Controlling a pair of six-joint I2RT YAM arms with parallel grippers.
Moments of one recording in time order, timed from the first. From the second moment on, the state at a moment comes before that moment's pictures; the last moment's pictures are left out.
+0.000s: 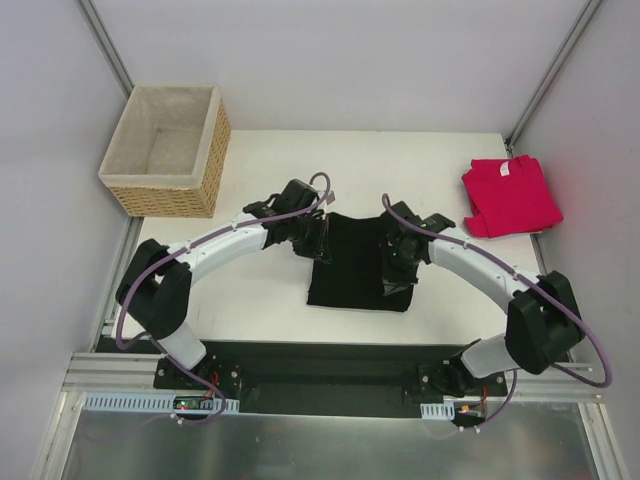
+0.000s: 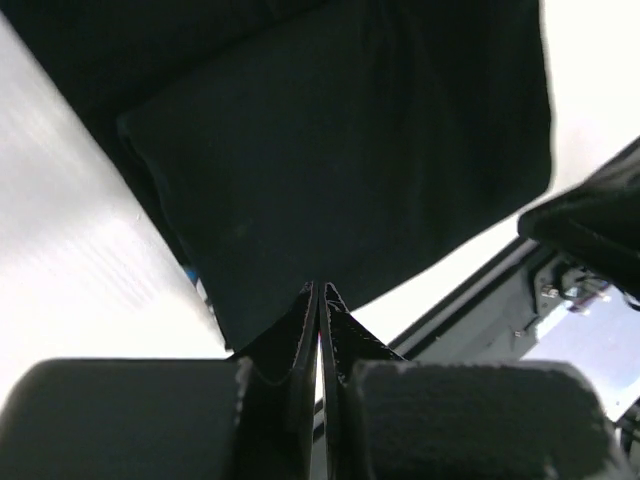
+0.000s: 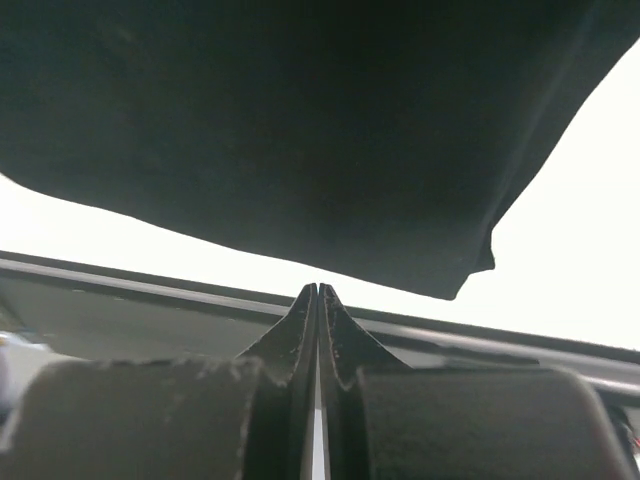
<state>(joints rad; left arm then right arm) -0.67 1.60 1.16 -0.50 0.36 -0.48 0.58 1.42 1.02 -0.93 -0.12 0.62</state>
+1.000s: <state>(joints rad) -0.71 1.80 1.06 -0.36 0.34 -0.38 0.50 1.96 1.34 -1.13 0.01 0.53</state>
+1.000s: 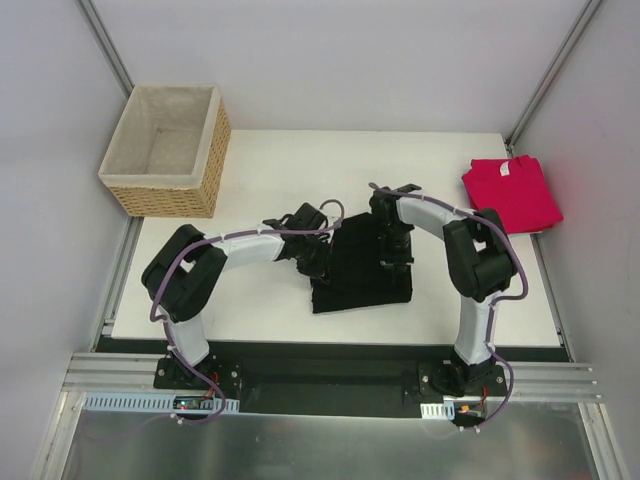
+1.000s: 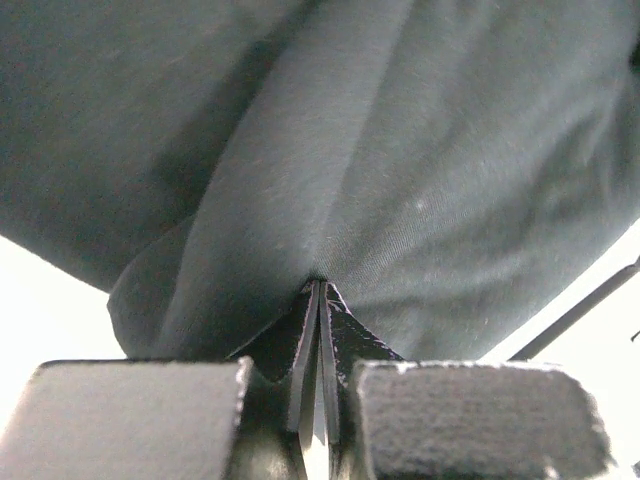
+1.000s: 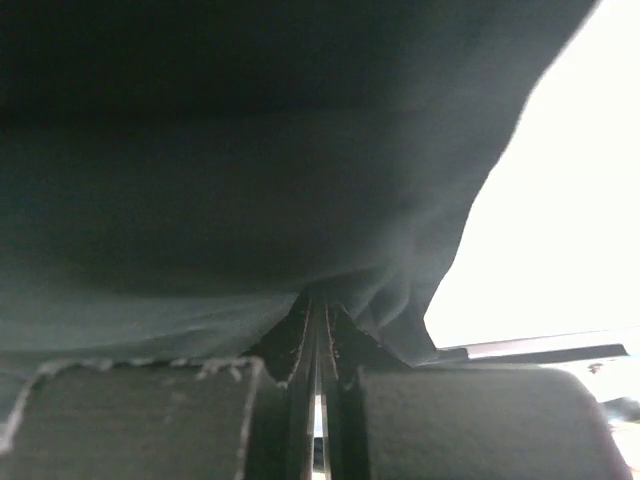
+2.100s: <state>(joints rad) -0.71 1.47 1.06 -0.64 0.31 -0.47 0.33 1.95 1.52 -0.86 -0.38 0.25</state>
